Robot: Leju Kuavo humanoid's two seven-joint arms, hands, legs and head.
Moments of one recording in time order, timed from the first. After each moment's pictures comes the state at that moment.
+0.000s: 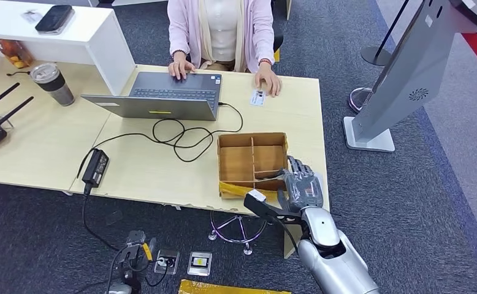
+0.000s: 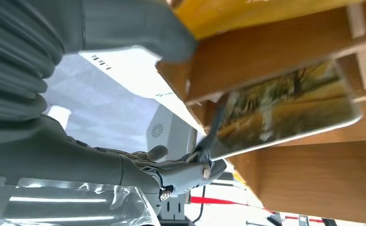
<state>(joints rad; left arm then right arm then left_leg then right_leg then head) -0.26 0.06 -0.52 -0.19 0.70 0.14 -0.23 -0.44 0.03 0.60 -0.96 1.07 -0.10 0.26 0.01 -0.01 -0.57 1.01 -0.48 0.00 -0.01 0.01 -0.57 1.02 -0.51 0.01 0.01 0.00</state>
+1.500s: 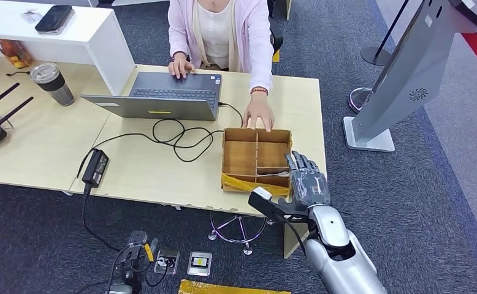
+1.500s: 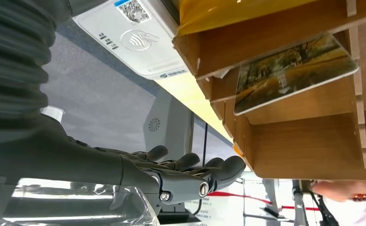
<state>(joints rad) -0.26 0.06 -0.52 -0.19 0.66 0.12 -0.23 -0.40 0.00 0.55 -1.10 1.07 -0.04 0.23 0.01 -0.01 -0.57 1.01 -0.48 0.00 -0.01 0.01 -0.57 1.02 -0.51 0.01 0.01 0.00</state>
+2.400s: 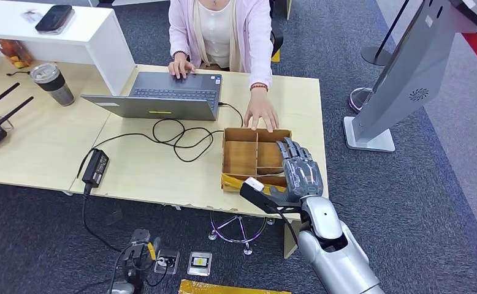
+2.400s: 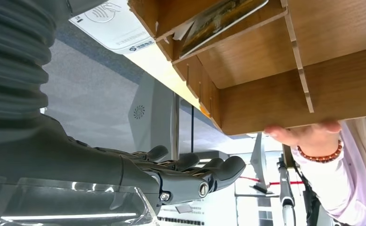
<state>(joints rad) -0.27 0.05 -0.52 -0.20 0.64 0.12 -0.22 -0.46 0.04 0.58 -1.06 1.07 -0.12 0.21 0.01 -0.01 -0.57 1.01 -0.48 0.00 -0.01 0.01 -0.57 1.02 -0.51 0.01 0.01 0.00</state>
